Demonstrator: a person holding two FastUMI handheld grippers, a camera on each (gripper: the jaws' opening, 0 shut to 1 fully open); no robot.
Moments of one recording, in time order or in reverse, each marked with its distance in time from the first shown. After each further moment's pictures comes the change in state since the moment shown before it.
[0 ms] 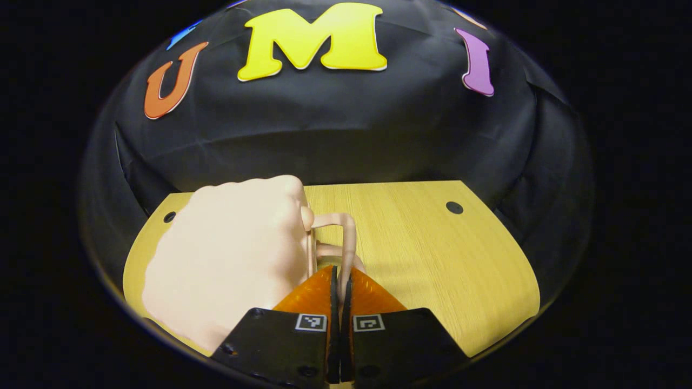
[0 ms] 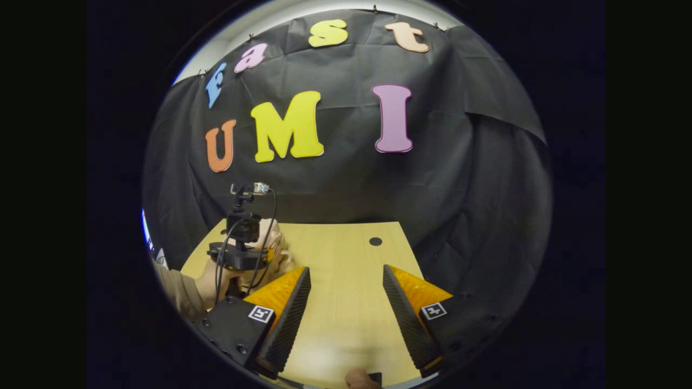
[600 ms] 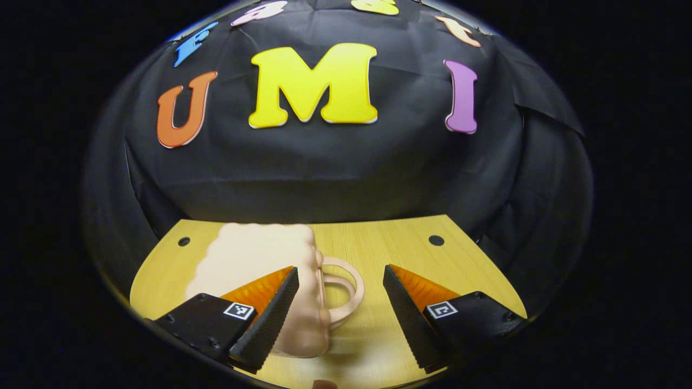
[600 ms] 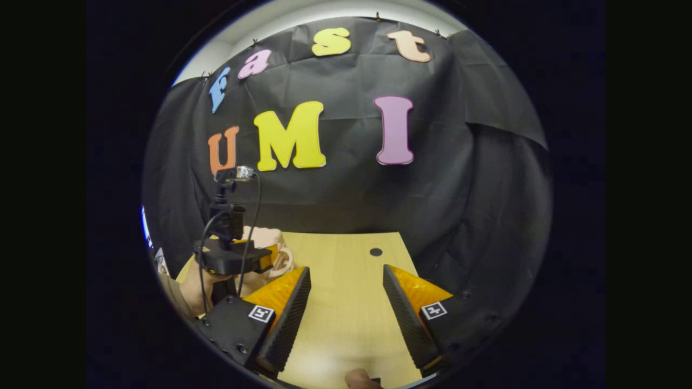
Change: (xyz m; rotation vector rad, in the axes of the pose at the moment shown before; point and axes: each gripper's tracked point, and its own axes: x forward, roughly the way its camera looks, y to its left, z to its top) left arm -0.106 0.012 0.073 -0.028 -0.255 -0.007; right arm -0.004 0.027 0.032 -0.023 -0.106 -0.003
